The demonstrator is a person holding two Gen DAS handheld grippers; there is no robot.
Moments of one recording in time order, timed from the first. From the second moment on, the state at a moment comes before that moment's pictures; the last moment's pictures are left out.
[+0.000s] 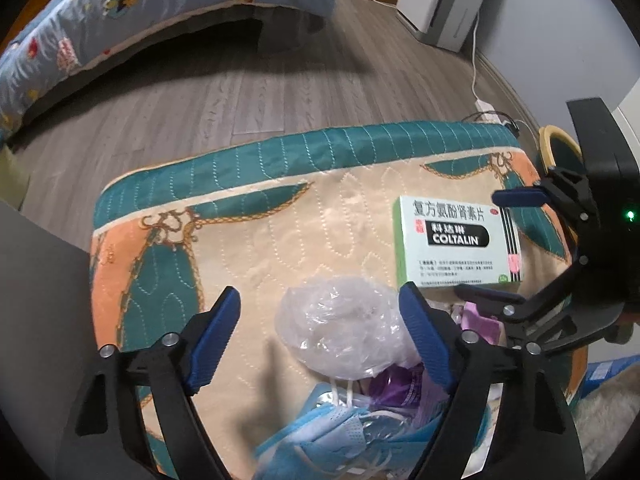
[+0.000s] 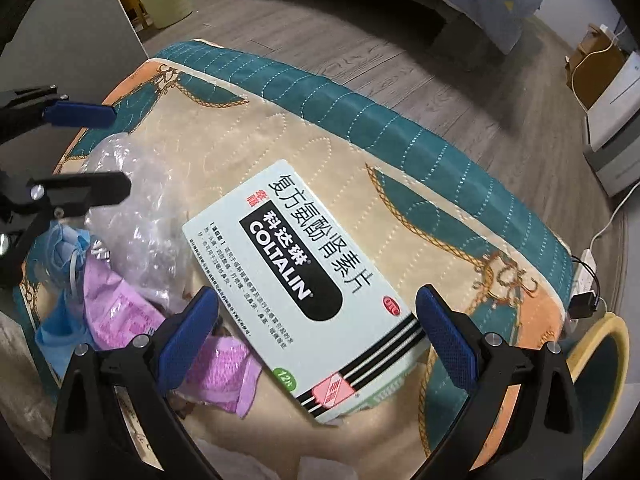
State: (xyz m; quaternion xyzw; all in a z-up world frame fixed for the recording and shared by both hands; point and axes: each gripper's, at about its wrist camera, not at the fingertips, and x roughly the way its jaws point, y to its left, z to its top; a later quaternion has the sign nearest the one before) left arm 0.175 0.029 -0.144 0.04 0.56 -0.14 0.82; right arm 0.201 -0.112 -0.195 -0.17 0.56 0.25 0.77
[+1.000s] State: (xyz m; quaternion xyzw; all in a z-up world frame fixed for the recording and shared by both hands) left arm 0.167 -0.004 -0.093 0.07 0.49 -0.14 0.86; right arm 0.199 -0.162 -0.152 -0.10 0.54 0.20 0.81
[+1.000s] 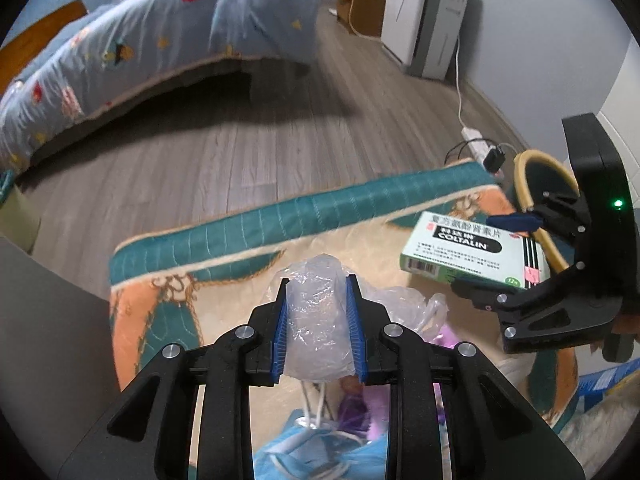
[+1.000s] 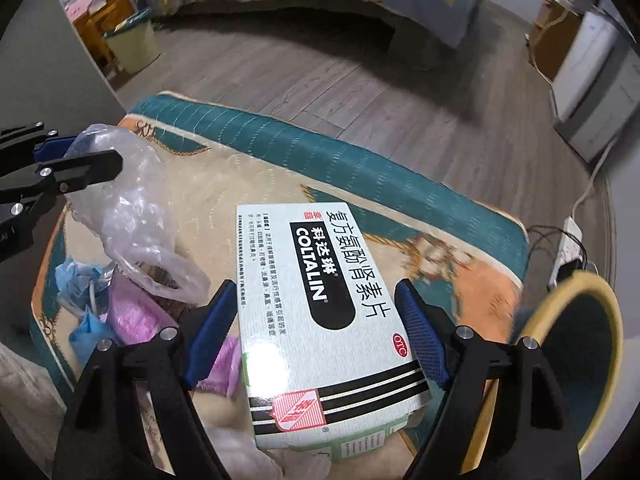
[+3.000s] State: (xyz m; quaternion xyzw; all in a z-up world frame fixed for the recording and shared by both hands) left arm 0.089 -0.273 -0.078 0.13 0.43 -0.34 0.83; right arm 0.136 -0.468 -0.124 0.15 0.53 -0.09 0.83
